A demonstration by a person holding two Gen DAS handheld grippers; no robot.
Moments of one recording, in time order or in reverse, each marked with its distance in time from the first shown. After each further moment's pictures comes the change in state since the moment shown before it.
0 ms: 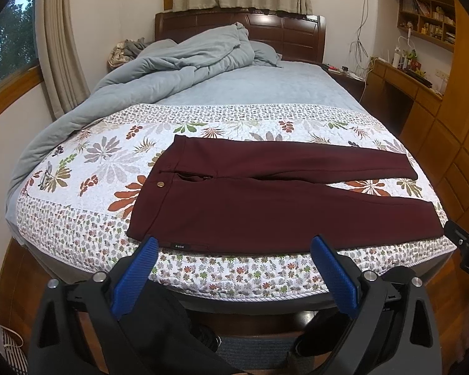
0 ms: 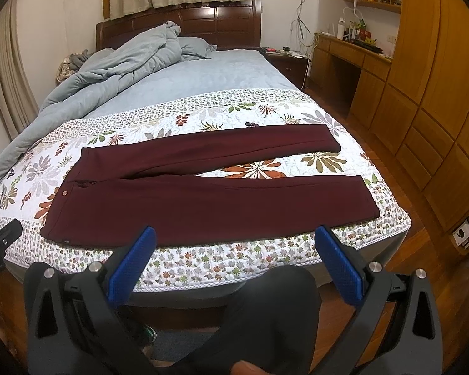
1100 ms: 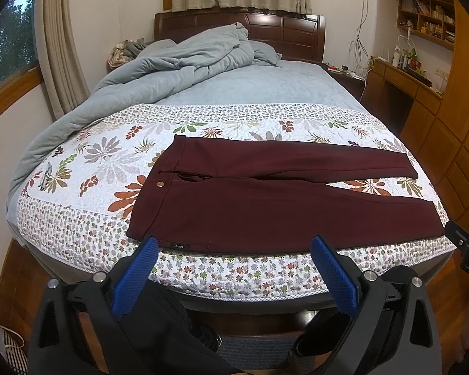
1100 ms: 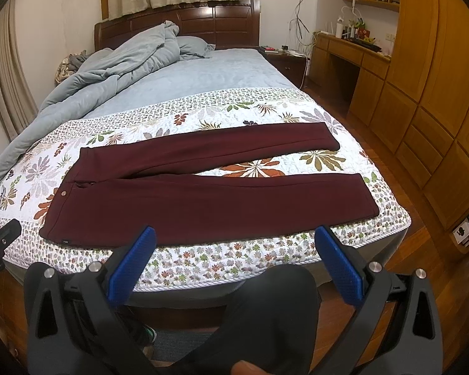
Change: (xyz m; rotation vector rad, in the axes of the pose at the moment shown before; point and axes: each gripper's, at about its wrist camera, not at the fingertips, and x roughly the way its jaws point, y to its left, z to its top) left arm 0.001 -0.001 -0.002 0.003 0.001 0.004; right arm 0.003 -0.002 -0.001 0.009 0.004 -0.002
